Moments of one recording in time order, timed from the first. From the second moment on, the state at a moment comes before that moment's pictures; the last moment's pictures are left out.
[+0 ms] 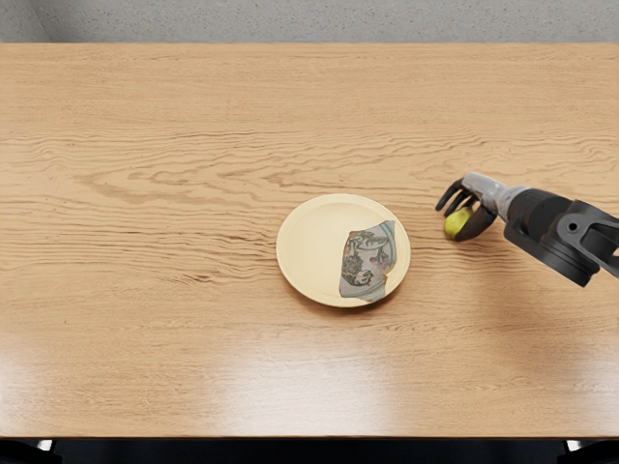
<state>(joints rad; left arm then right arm) -0.02 0.00 -0.04 0.00 0.09 0.18 0.59 0.88 -0.59 0.39 1.33 -1.07 -0.06 -0.61</state>
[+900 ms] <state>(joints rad) -0.02 0.00 -0.04 0.00 0.09 0.18 0.59 0.95 -0.59 0.40 1.31 -0.91 -0.02 -0.61</state>
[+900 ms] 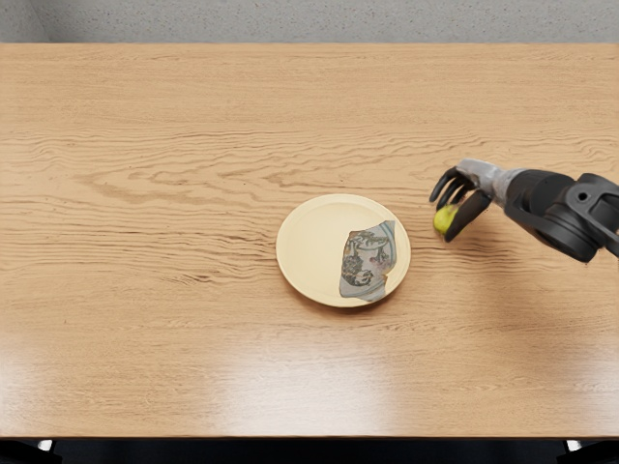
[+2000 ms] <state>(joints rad) -0.02 0.00 -0.04 0.00 0.09 0.18 0.59 1.00 -0.43 0.53 1.32 -0.74 0.14 -0.61</state>
